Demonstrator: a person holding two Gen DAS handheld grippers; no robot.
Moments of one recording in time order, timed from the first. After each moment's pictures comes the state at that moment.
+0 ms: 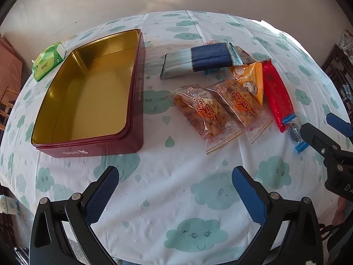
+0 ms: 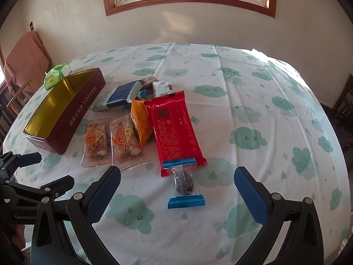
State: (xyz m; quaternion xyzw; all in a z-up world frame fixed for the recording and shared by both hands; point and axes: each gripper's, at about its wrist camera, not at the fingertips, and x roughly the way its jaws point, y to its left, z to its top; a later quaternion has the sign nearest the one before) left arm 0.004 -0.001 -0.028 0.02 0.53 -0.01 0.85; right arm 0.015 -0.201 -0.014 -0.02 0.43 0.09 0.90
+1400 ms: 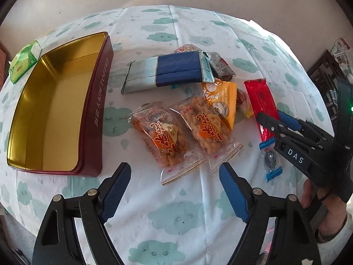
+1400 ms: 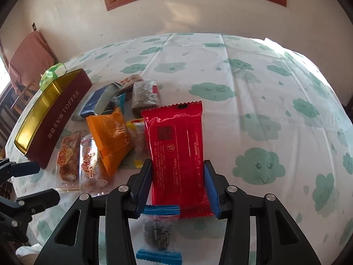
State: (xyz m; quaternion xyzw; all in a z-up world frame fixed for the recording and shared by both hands) left arm 0.052 -0.034 -0.021 -0.04 0.56 -0.06 0.82; right arm 0.089 -0.228 -0.050 0.00 0.46 0.12 0.88
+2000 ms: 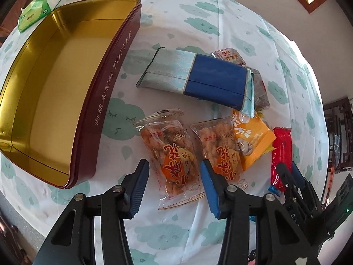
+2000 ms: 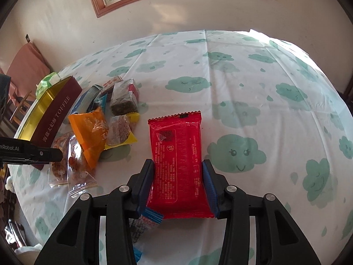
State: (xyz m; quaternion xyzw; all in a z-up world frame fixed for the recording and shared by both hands) left arm 0.101 -0.009 -0.040 -0.16 0.62 0.02 0.76; right arm 0.083 -0.255 -0.055 0.03 0.46 0.11 0.88
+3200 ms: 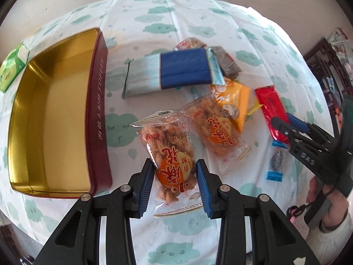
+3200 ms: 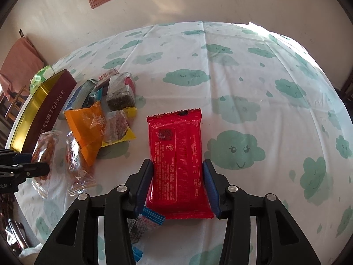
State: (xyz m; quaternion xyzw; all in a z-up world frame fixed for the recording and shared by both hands) left arm 0.076 -0.020 -0.016 -0.01 0.60 -0.09 0.80; right arm 0.091 -0.248 -0.053 0.02 0.49 0.10 0.86
